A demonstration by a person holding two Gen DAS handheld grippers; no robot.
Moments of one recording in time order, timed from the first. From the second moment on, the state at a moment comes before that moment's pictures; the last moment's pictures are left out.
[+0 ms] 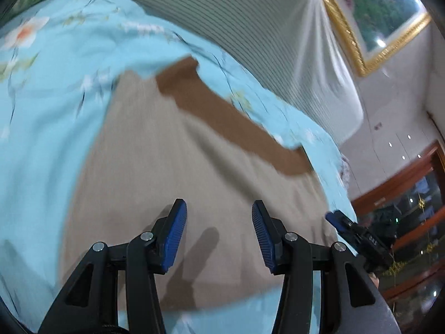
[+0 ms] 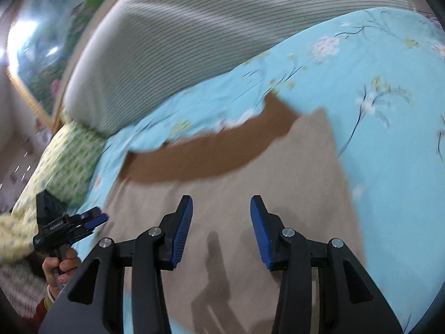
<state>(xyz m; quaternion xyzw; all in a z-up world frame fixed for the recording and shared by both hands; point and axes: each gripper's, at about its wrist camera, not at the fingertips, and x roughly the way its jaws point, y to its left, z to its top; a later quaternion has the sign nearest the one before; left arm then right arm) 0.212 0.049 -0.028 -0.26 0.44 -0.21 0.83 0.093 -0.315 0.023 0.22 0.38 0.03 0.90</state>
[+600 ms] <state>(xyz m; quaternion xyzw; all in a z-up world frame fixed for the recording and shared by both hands) 0.140 0.107 -0.054 -0.31 0.47 -0.13 0.81 0.013 -0.336 0.008 0.23 0.41 -0.05 0.88</state>
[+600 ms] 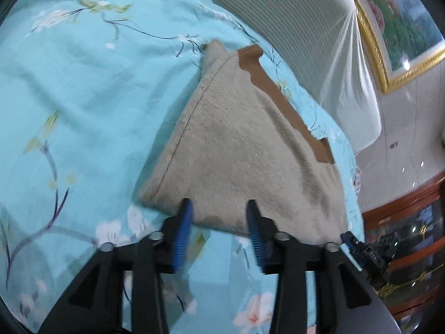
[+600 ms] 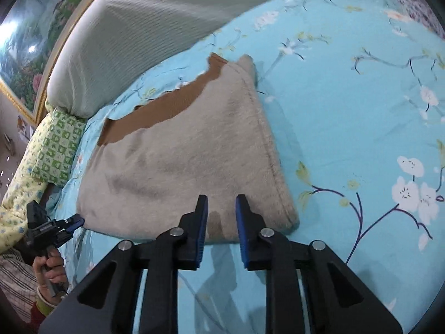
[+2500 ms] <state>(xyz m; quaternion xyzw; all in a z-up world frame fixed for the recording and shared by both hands) 0.215 -0.117 -0.023 -0.12 0.39 -0.26 0.87 0.138 -0.333 0.014 0.35 0.40 0.16 0.83</state>
